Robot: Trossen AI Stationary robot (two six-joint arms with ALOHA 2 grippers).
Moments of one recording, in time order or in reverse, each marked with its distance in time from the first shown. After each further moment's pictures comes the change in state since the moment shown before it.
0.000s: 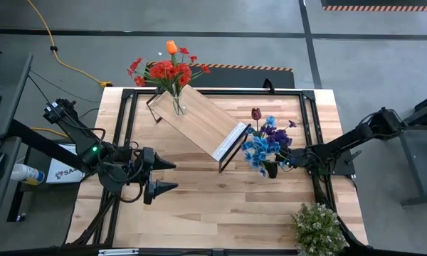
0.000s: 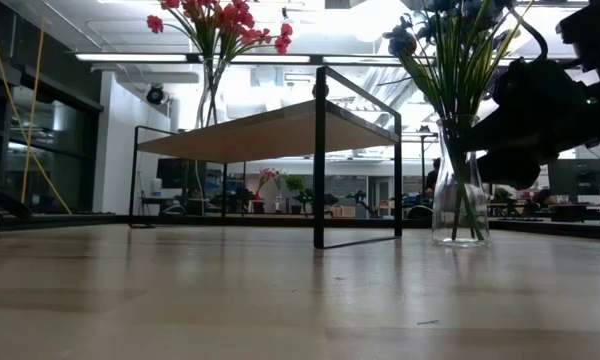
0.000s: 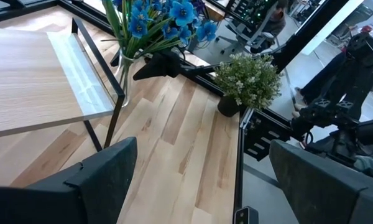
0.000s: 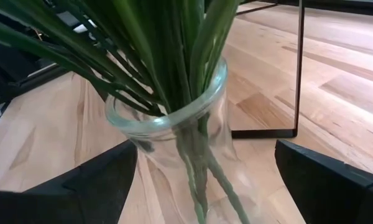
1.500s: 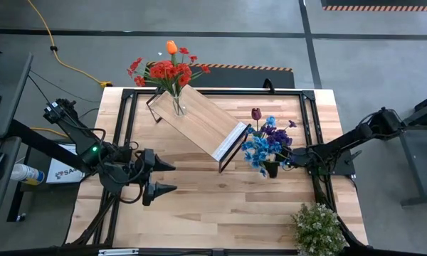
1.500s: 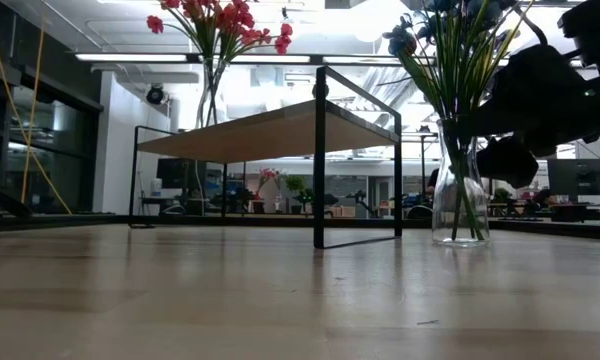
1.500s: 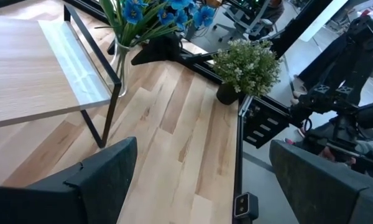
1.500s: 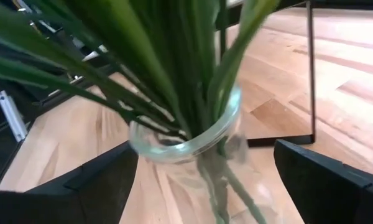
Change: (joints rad) left arm 0.000 0.000 0.000 -0.029 0.044 0.000; right arm 0.001 0.000 0.001 0.055 -0.012 0.052
